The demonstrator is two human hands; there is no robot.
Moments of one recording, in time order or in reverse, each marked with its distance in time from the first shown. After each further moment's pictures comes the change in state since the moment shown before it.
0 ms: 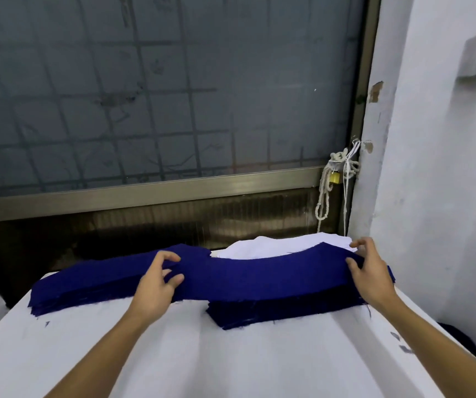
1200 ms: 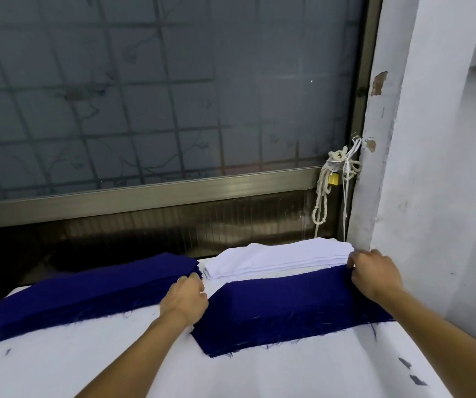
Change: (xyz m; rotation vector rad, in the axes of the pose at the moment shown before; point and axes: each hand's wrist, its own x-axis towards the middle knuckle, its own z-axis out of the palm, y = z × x) left_hand 0.060 0.007 0.098 0.677 -0.186 -0.062; right_hand 0.077 0.037 0.002 -0.999 -0.173 -0.136
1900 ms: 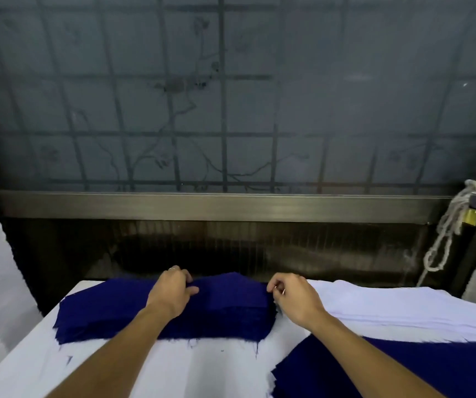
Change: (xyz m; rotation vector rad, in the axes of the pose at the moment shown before) left_hand 0.104 -0.191 -0.070 -0.013 0.114 -0.077; right_hand 0.047 -0.339 0.026 0.640 -0.225 -0.399
